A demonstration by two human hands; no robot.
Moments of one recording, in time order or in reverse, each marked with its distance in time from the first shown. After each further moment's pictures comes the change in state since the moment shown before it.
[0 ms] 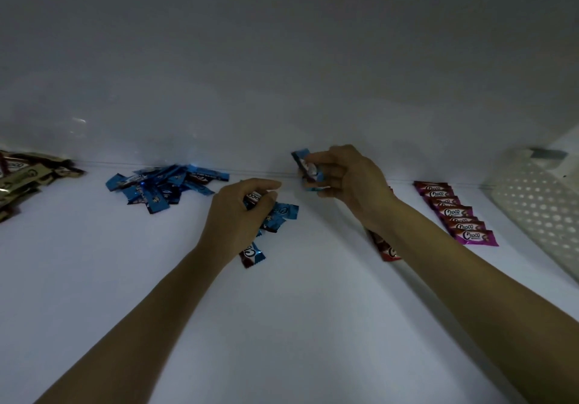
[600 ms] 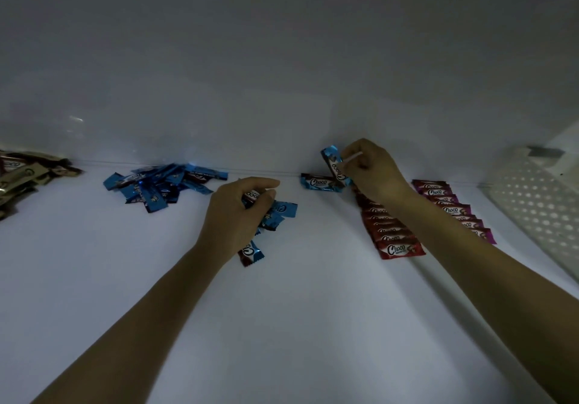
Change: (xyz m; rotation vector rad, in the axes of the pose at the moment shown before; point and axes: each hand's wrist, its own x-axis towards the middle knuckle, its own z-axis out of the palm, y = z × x) left_hand 0.001 -0.002 0.000 0.035 0.005 0.014; right_hand 0.027 0.011 -0.046 -0.813 0.215 -0.229
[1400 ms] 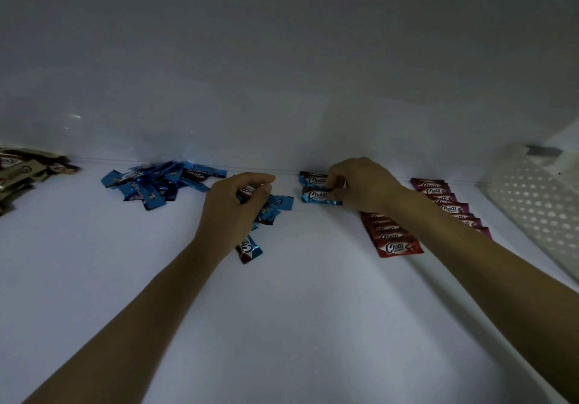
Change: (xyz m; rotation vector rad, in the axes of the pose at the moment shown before) left_hand 0.002 0.000 0.000 -0.007 0.034 0.016; right_hand -0.003 -0.009 0.000 -0.636 -0.370 -0.202
